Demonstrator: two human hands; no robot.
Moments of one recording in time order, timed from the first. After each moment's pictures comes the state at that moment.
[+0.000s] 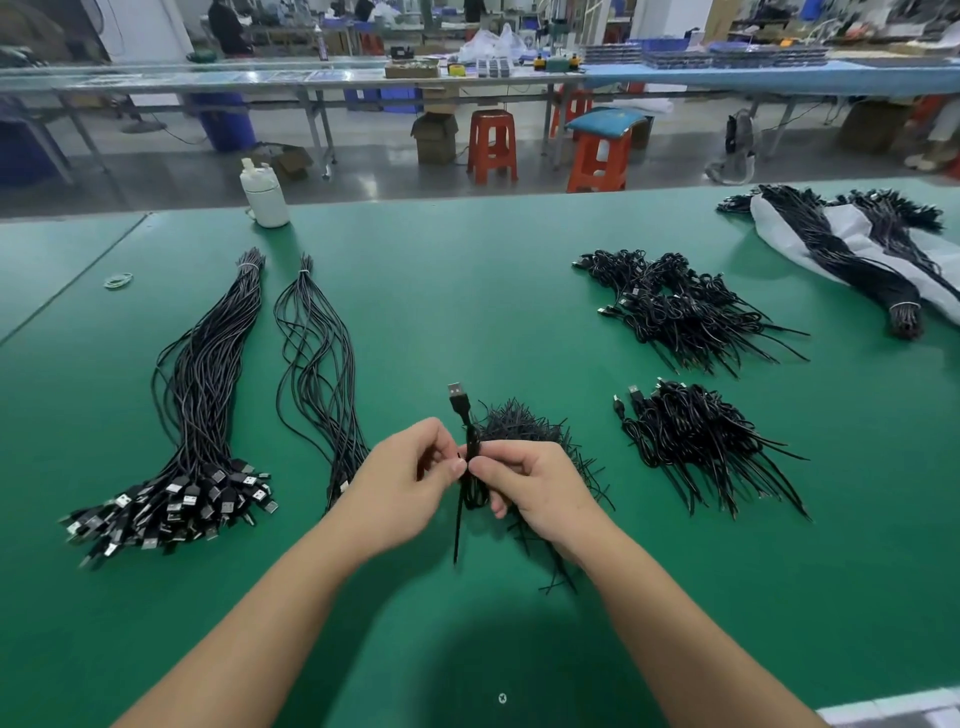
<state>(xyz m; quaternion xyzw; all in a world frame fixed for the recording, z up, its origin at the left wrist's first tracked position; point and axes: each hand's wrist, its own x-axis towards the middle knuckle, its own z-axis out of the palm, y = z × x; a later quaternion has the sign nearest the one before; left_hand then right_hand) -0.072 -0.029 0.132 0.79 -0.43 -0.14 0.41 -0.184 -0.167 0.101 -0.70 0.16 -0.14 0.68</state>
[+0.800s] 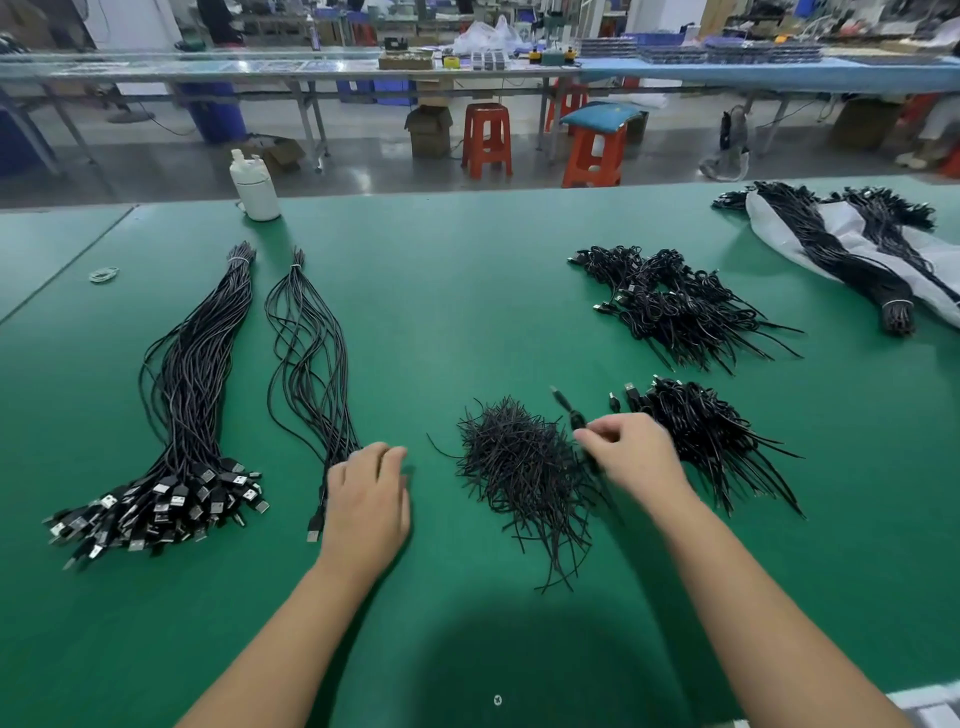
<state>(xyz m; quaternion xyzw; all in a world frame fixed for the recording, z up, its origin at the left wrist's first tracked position) -0.039 -0.020 0.019 0.88 -0.42 0.15 0.17 -0.213 -0.264 0.090 -0.83 0.41 -0.12 0.35</state>
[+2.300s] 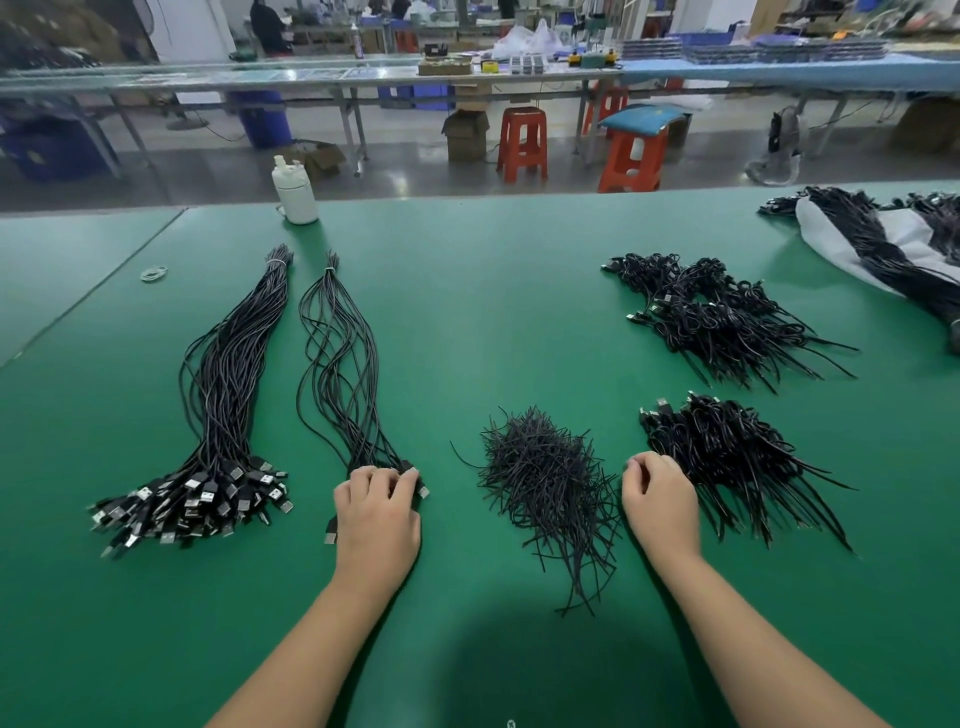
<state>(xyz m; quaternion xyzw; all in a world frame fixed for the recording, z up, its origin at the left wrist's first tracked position) -0.037 -0.012 0.003 0.92 -0.35 0.15 0.12 -0.215 -0.287 -0.013 -0.82 0.43 -0.26 0.27</state>
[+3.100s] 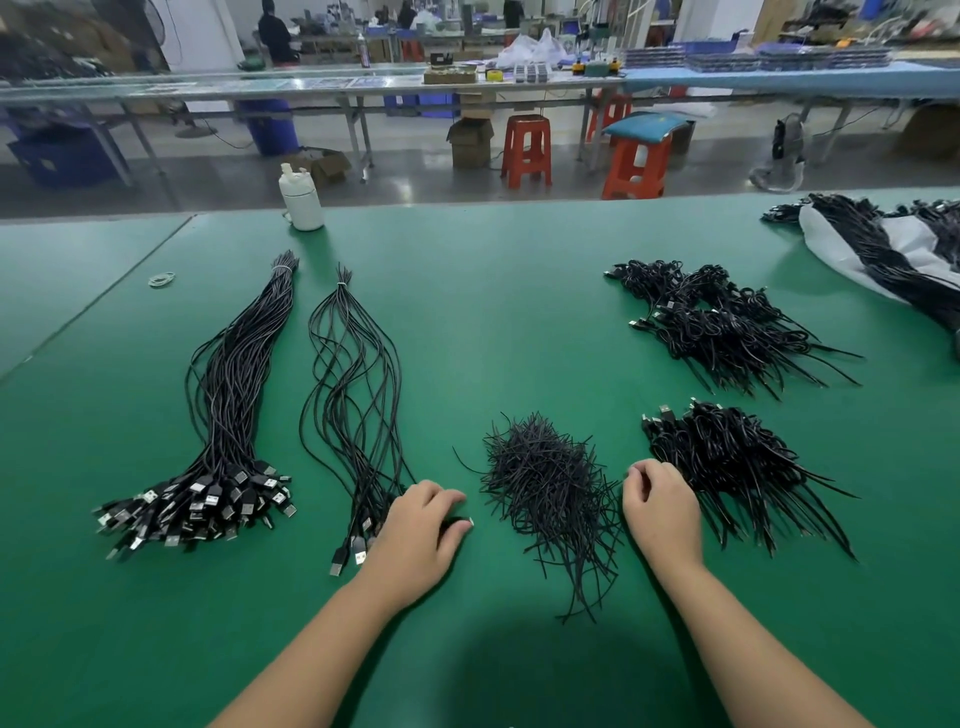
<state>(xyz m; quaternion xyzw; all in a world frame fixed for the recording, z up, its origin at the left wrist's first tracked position) -0.047 -0.025 0.002 0.85 -0.45 -0.05 0.26 -0.216 -0.285 -0.010 -0.82 0.43 -0.25 0.27</state>
